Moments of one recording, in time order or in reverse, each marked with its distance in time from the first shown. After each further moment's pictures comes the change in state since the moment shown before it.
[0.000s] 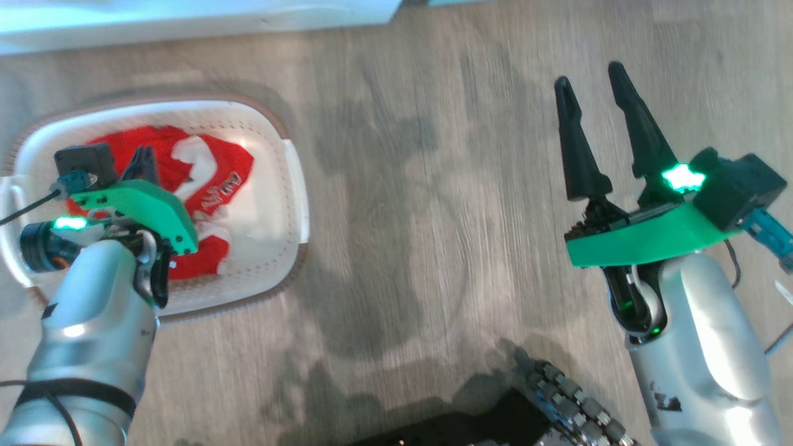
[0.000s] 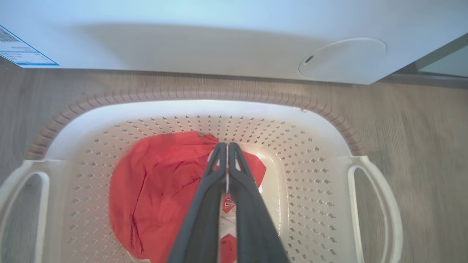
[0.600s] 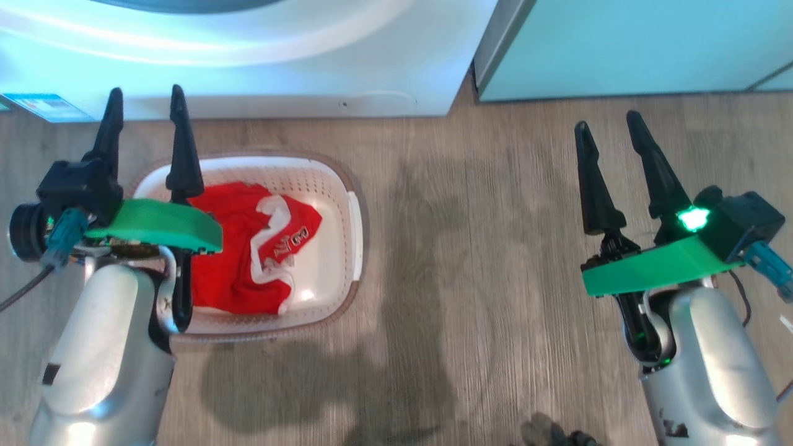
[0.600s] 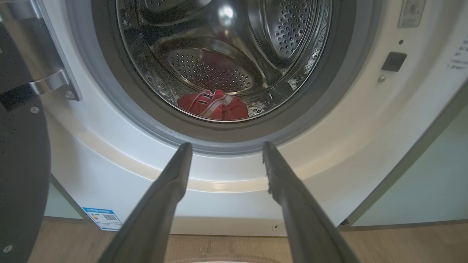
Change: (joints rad) left arm 0.311 0.013 0.090 -0.797 0.138 0.140 -0.005; right arm 0.087 -0.002 -0.061 0.029 -0.045 0.000 0.000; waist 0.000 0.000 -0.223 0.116
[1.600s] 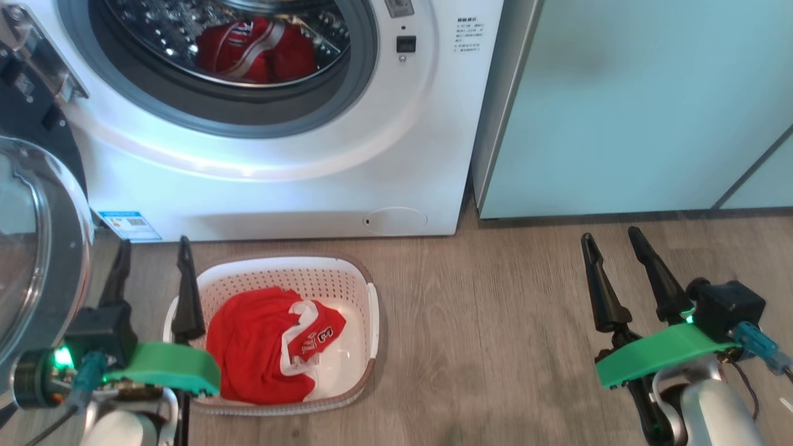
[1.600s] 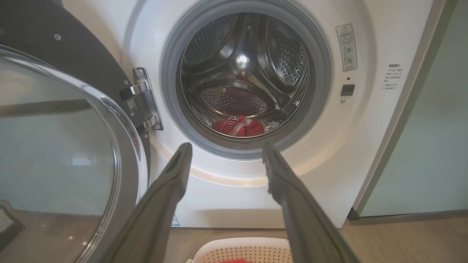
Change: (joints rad) left arm 0.420 0.078 0.008 -0.271 0.066 0.103 0.068; right arm 0.255 -0.004 -0.057 -0.017 -0.026 0.000 0.080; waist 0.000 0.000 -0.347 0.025
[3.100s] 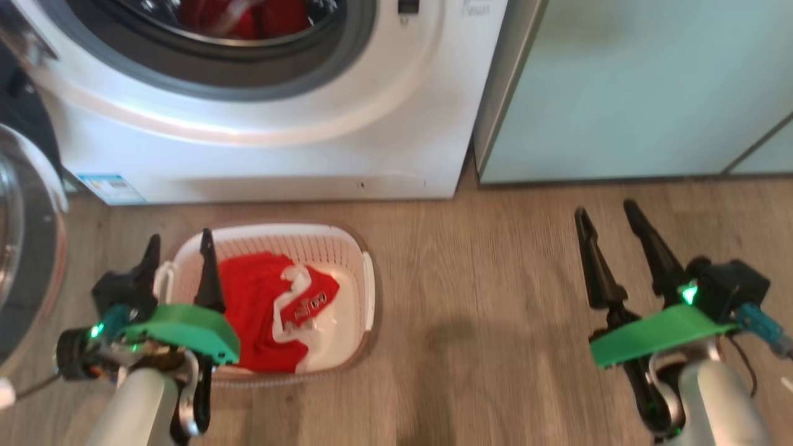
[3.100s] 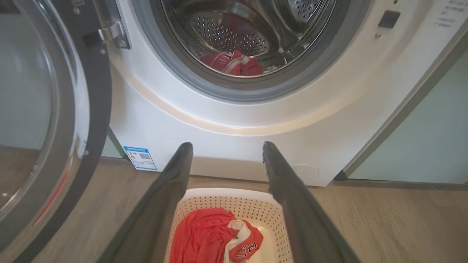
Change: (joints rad) left arm -0.134 -0.069 -0.037 0.247 -0.102 -0.039 0.007; right arm -0.025 0.011 0.015 -0.070 -0.008 0.000 0.024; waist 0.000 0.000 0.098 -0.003
